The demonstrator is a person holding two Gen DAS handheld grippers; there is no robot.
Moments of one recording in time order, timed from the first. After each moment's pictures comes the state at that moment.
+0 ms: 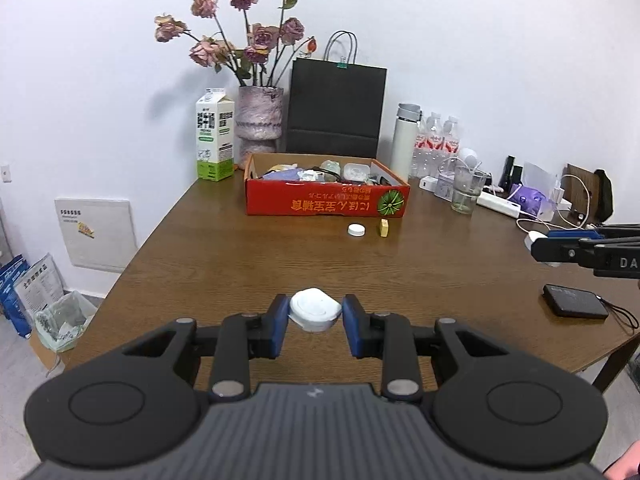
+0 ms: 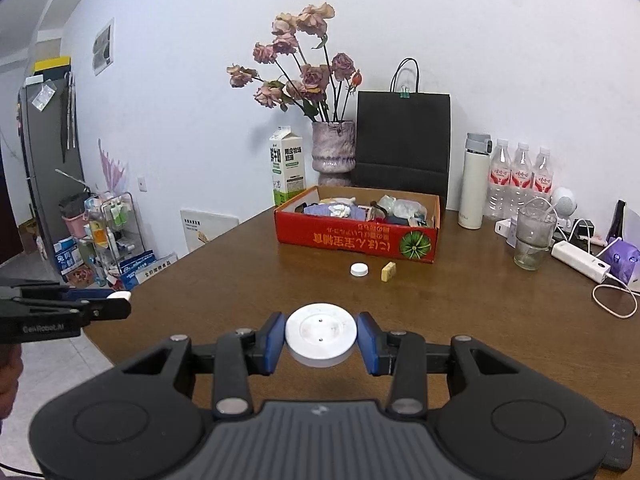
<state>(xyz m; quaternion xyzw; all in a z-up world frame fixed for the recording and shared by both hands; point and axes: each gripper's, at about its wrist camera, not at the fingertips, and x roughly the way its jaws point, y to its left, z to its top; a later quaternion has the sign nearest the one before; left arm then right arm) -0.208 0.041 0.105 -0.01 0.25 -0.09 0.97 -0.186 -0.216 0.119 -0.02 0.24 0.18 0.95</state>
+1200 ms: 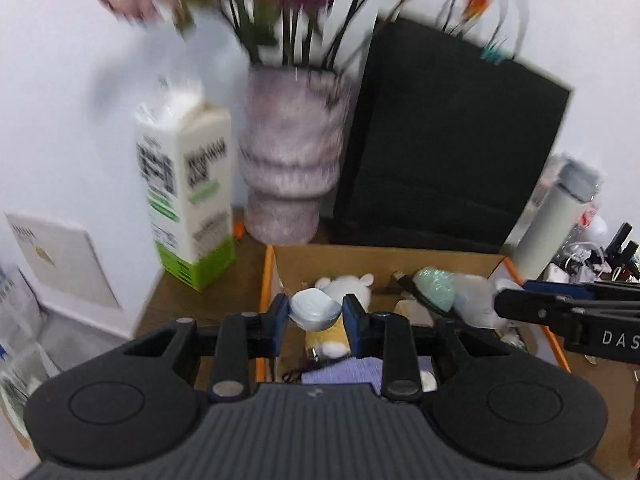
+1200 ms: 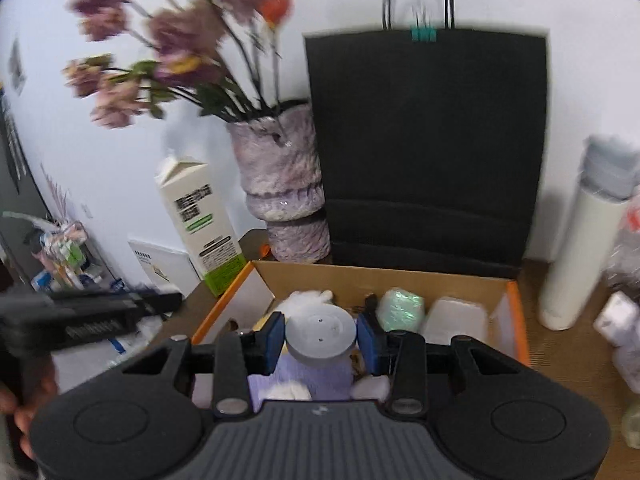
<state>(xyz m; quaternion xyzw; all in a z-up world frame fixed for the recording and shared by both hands) 0.300 0.072 0.133 -0.06 0.36 -0.05 0.93 0.309 -0.140 0.132 0.05 0.35 0.18 0.92</state>
